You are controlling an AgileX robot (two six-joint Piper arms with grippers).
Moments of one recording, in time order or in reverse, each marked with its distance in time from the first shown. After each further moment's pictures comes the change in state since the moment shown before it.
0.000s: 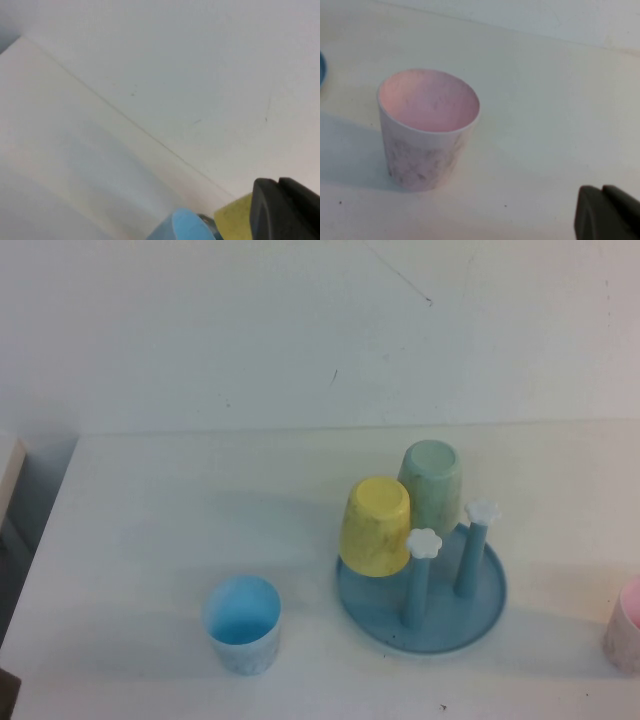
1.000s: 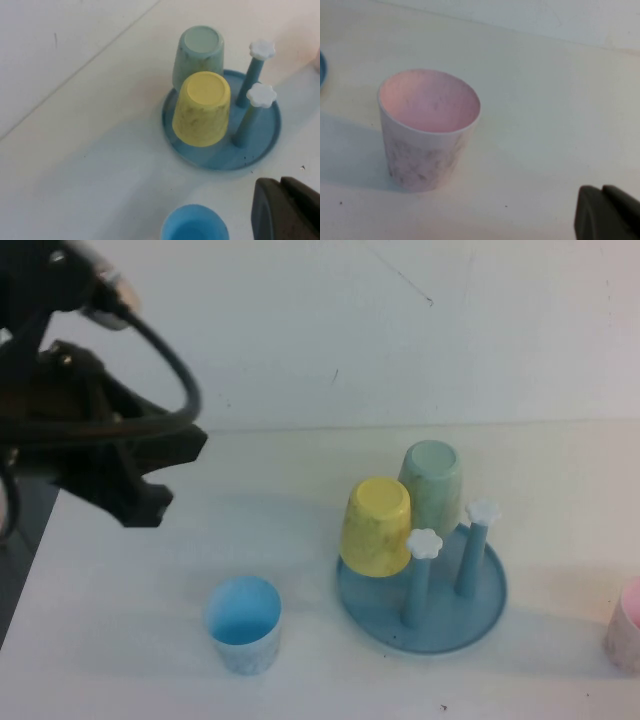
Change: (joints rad) right arm 0.000 0.000 0.000 0.000 0.000 0.000; left arm -0.266 1.129 -1.223 0.480 0.755 0.591
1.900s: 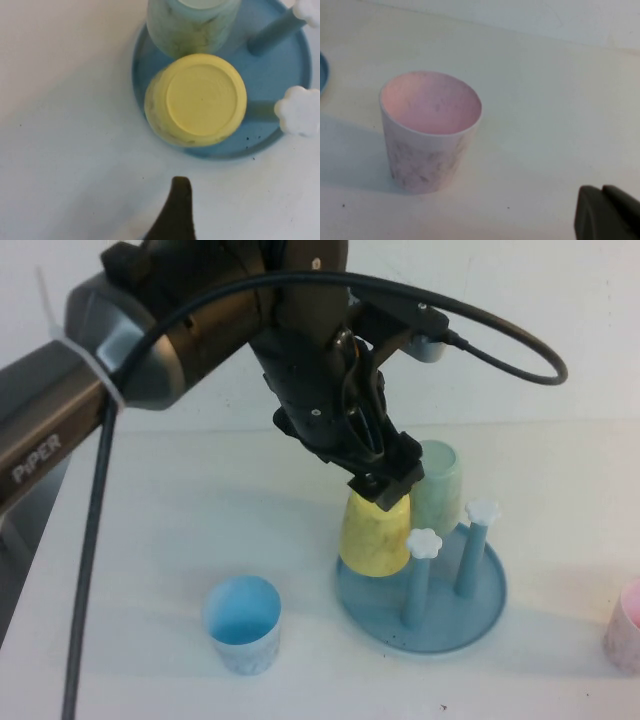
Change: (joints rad) right arm 0.000 0.000 0.000 0.013 -0.004 0.000; left arm -0.392 0.709 -0.664 0.467 0.327 -0.536
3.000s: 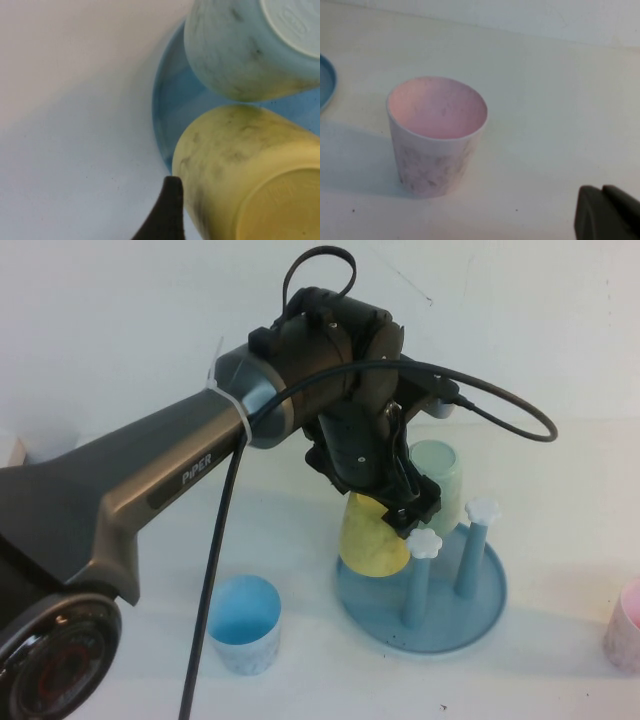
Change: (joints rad) right arm 0.000 0.000 0.000 0.034 -0.004 0.000; left arm -0.002 0.261 -0.069 0.048 -0.126 -0.080
